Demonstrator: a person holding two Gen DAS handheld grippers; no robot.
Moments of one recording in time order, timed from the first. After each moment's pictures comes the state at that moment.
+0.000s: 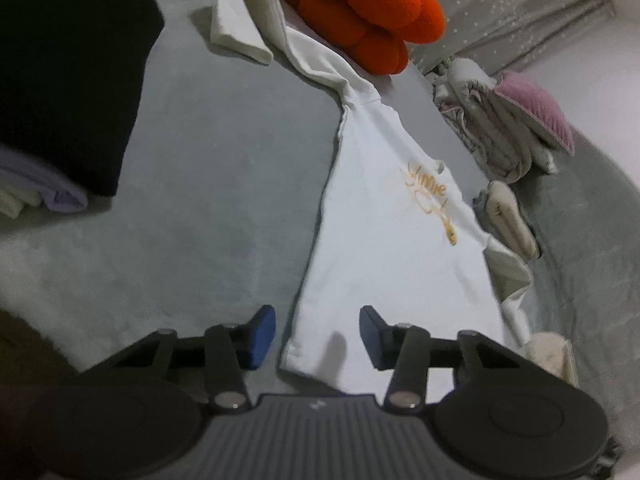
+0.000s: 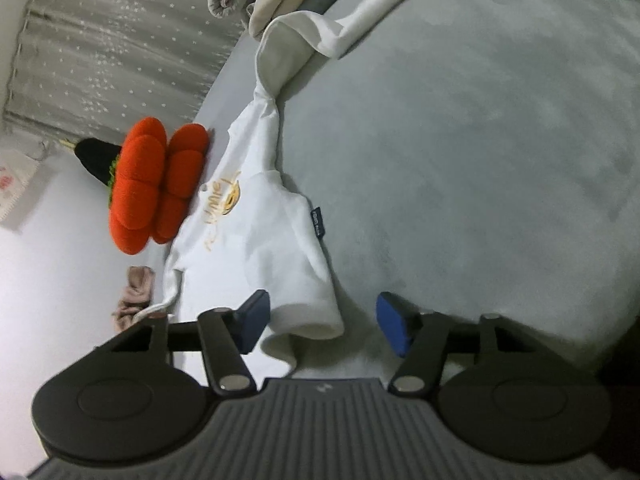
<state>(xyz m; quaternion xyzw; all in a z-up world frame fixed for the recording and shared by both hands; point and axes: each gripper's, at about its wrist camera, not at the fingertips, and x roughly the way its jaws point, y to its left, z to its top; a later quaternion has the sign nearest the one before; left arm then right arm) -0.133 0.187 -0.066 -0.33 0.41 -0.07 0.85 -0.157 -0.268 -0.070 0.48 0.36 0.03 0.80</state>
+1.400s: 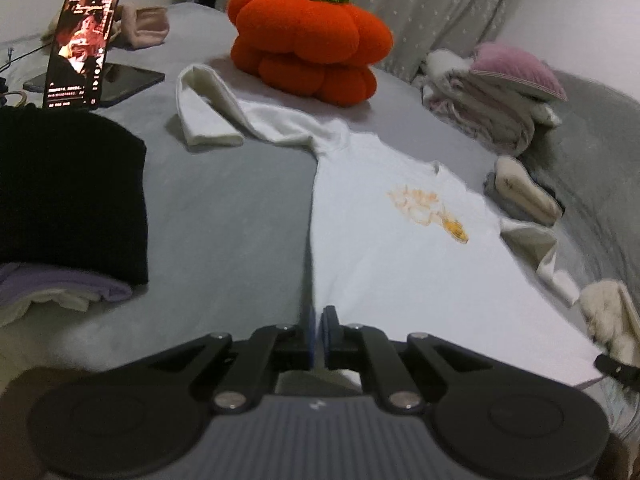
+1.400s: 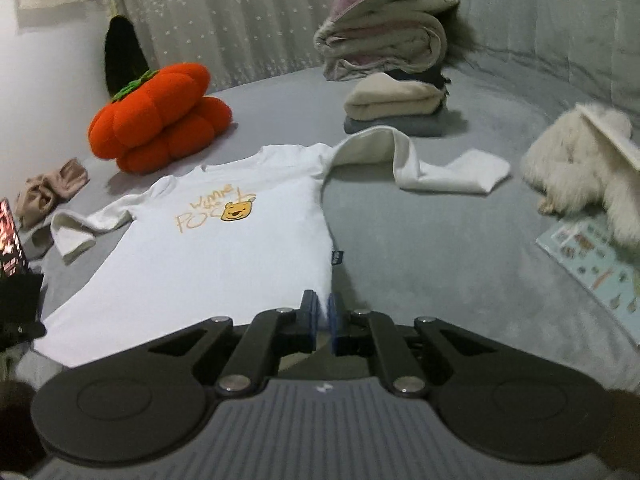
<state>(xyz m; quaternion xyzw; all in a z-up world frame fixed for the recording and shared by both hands) -0.164 0.167 -0.020 -0.17 0.38 -0.04 0.91 -0.173 -0.197 0.010 0.10 0.32 -0.01 0.94</state>
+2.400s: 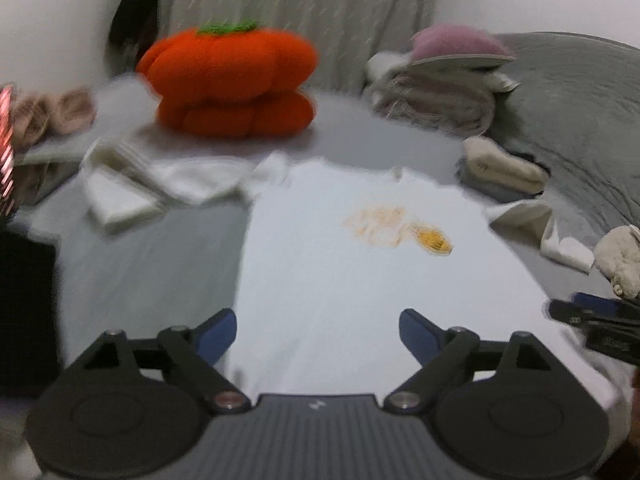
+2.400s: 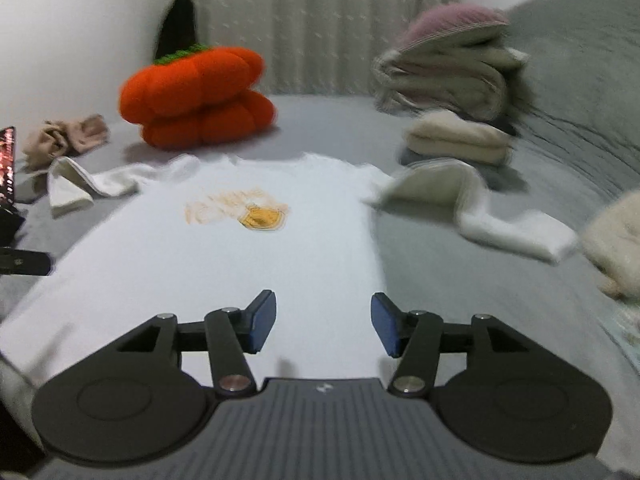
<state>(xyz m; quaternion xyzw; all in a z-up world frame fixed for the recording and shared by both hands) -0.098 0.096 -0.024 -0.05 0.28 -0.09 0.96 -0.099 -0.148 -0.042 -0.01 0.25 0.05 0.97</state>
